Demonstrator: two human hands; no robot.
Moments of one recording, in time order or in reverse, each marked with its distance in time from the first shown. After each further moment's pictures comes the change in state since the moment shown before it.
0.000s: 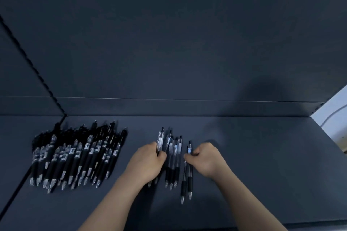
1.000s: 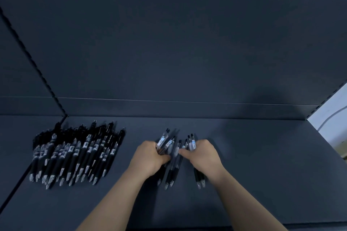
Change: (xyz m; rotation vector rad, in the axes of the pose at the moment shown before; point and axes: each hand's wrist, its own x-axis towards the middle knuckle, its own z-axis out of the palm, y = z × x) left_hand 0.005 0.013 0.008 -0.229 0.009 -0.085; right_hand 0.010 0.003 0.000 0.119 0.125 0.038
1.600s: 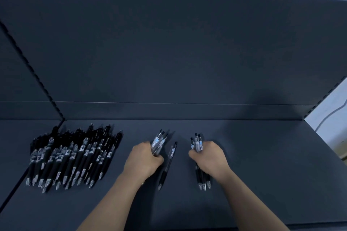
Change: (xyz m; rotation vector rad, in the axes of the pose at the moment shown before) left_hand 0.006 -0.005 0.003 0.170 0.133 -0.007; right_hand 0.000 0.017 -0.021 -0.104 0.051 -0.057
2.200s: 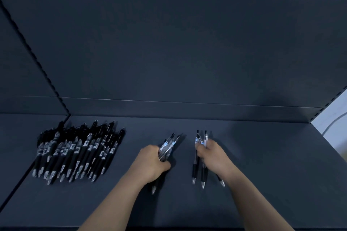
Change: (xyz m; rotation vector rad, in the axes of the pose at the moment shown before) left_hand -0.016 0.008 0.002 -0.069 -0.165 0.022; right_hand 0.002 0.009 -0.009 0.289 -0.171 -0.026
